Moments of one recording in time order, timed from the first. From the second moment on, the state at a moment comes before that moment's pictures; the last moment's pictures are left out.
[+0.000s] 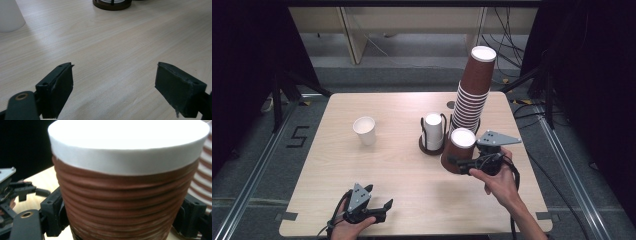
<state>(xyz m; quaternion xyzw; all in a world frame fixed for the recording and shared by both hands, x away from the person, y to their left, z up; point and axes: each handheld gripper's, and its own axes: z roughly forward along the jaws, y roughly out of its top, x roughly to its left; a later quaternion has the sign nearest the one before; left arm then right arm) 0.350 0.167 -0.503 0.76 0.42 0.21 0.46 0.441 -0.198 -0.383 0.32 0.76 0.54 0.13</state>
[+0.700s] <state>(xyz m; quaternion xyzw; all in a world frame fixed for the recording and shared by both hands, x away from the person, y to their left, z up) 0.348 0.168 -0.498 0.75 0.41 0.21 0.48 0.434 -0.147 -0.418 0.29 0.80 0.53 0.07</state>
